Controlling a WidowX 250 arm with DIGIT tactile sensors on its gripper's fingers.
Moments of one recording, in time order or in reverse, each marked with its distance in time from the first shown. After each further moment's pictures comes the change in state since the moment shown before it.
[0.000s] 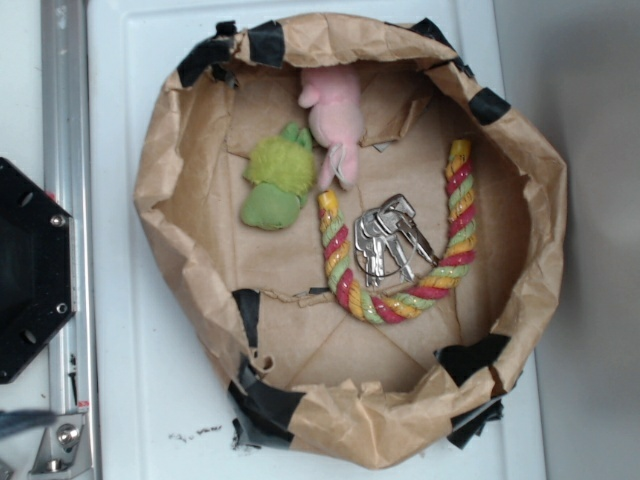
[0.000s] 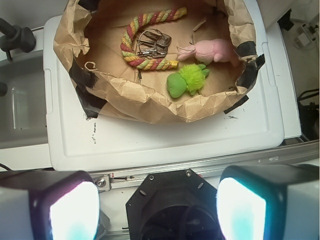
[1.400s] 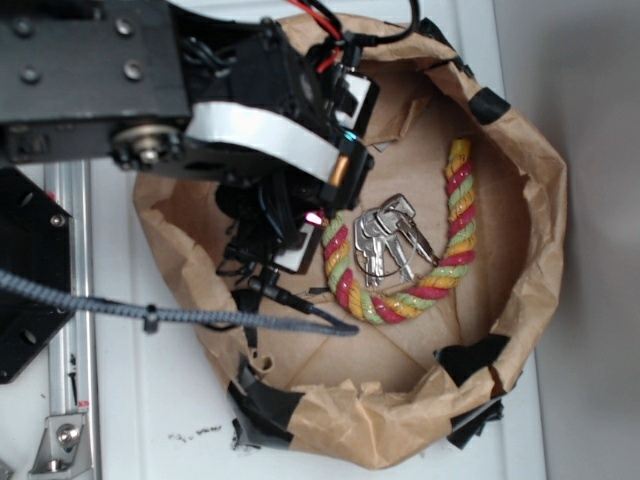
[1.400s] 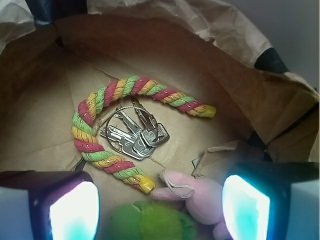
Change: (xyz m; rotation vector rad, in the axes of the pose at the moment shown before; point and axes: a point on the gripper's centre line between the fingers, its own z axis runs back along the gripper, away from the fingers) arm 0.126 0.032 -0.128 0.100 -0.283 -0.547
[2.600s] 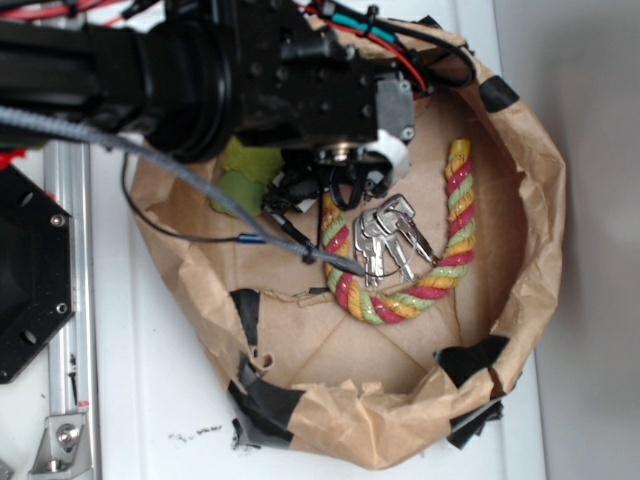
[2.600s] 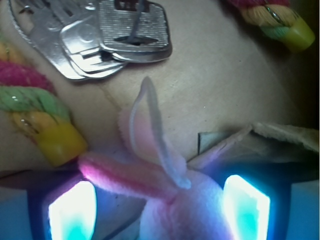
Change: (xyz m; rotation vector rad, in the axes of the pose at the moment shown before) arm -0.043 0.029 -0.100 -0.089 0.327 -0.339
